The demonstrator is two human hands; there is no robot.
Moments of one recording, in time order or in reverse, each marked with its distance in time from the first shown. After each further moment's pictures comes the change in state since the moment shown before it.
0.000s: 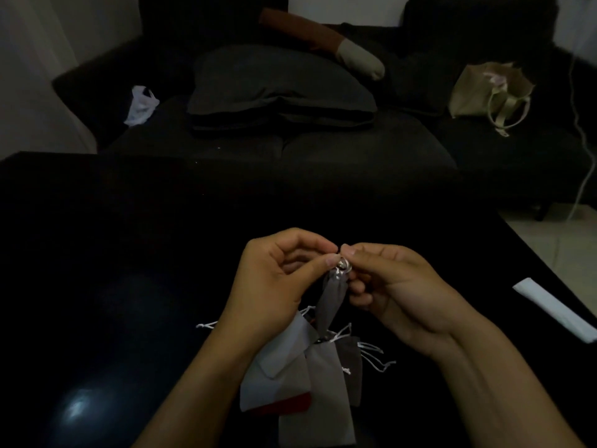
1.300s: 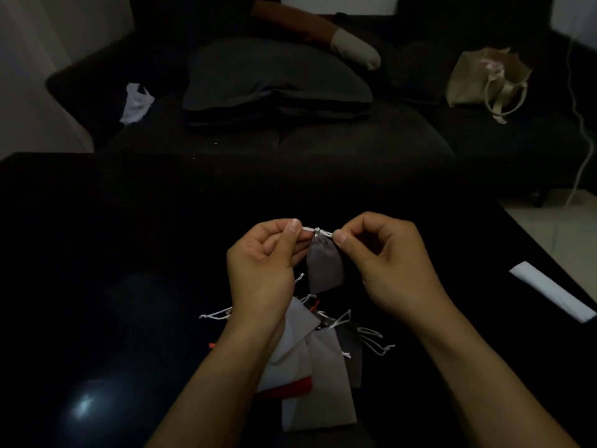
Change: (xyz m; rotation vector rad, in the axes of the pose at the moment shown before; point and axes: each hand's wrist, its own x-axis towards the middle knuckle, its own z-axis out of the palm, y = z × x) left_hand -0.002 -0.006 0.014 -0.306 0.410 -0.238; right_hand 0.010 0.013 0.001 -0.699 0.365 -0.516
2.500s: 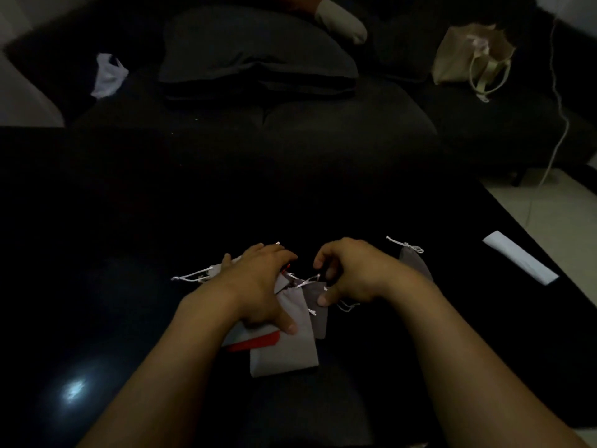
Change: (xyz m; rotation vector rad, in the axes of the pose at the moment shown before) left_hand 0.020 -0.036 -0.037 1.736 -0.776 -0.004; right_hand -0.004 0.041 -0.001 -0.571 -0.685 0.350
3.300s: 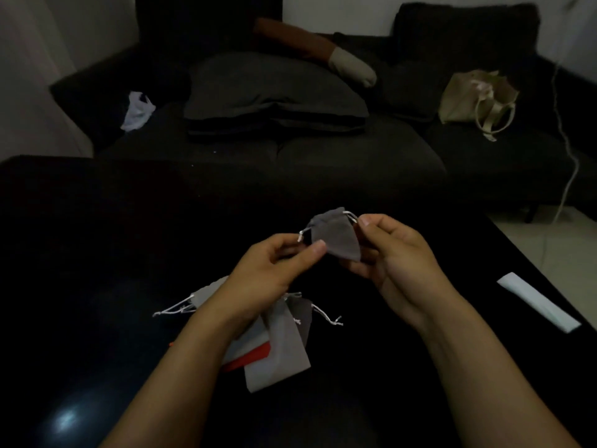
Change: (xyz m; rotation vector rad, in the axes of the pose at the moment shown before) left_hand -0.013 0.010 -0.037 -1.259 0.303 0.082; right_hand -0.020 -0.027 -0.036 1.345 0.353 -0.157
